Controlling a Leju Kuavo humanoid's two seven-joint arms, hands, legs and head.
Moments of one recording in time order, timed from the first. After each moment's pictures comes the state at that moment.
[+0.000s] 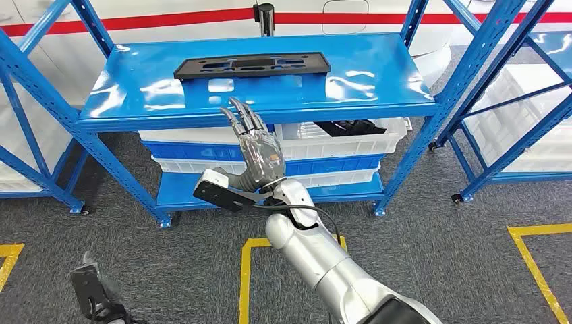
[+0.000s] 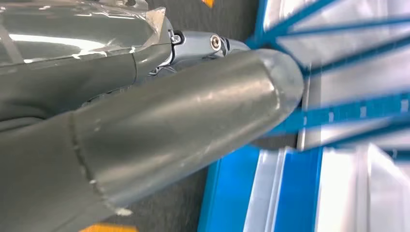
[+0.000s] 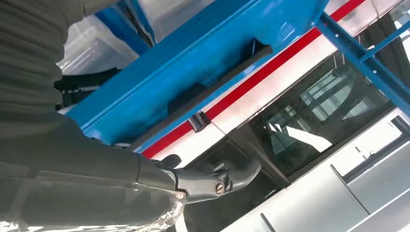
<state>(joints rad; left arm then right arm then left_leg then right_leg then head) -0.17 -0.16 0.43 -0.78 -0.03 0.40 -0.70 -0.69 0.34 0.55 -0.81 0.84 -0.53 -0.26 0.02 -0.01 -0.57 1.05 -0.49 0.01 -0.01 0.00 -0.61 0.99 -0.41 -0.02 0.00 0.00</state>
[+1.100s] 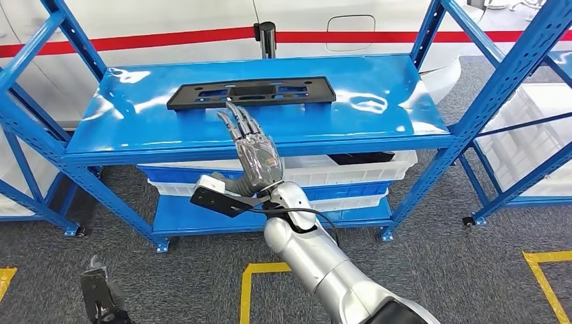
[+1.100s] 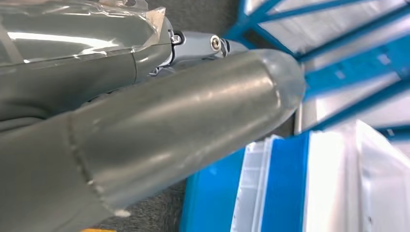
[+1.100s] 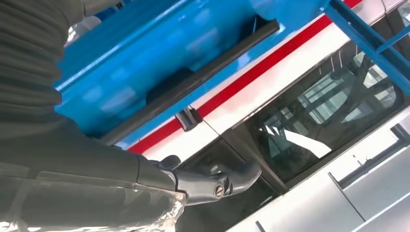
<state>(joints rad) -0.16 -0.15 0.43 -0.75 -0.07 0.42 -0.70 -0.68 0.34 0.56 -0.81 0.87 -0.51 -0.25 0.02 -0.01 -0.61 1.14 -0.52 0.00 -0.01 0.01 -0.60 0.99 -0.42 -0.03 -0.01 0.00</state>
